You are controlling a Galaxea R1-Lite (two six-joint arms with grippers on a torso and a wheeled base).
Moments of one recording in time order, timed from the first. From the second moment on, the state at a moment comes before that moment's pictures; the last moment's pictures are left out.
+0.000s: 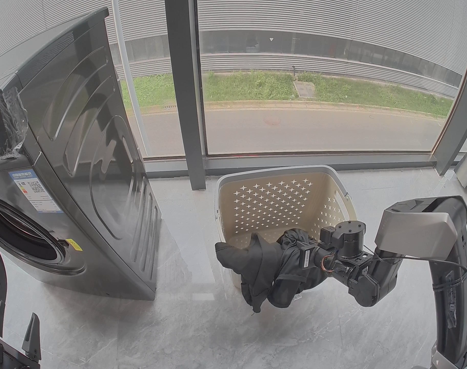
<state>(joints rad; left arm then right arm) 0.00 0.02 -0.02 -0.05 0.10 -0.09 0.42 2.45 -0.78 -1.32 -0.05 0.15</state>
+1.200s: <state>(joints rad) 0.00 0.02 -0.02 -0.05 0.10 -0.09 0.45 2.20 -0.57 -1.44 -0.05 0.17</state>
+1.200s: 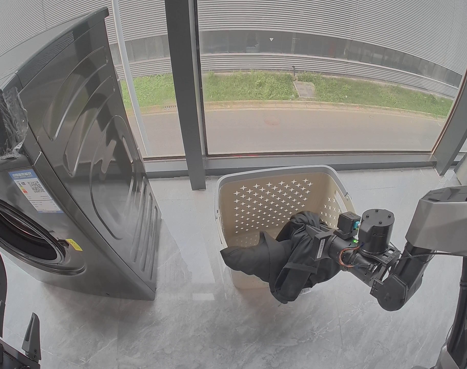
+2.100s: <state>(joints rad) 0.00 0.02 -0.02 -0.05 0.10 -0.09 0.45 2.39 -0.61 -1.45 -0.08 0.16</state>
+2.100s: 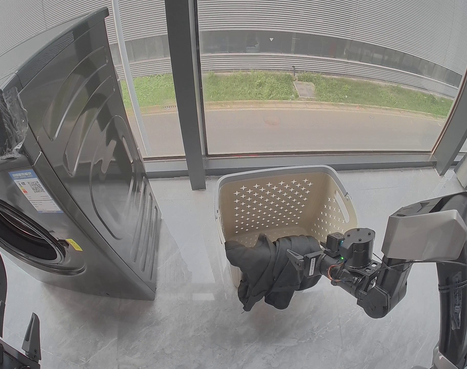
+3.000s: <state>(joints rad) 0.00 0.02 -0.02 -0.05 0.10 -0.09 0.43 2.50 -0.64 -1.45 -0.08 0.16</state>
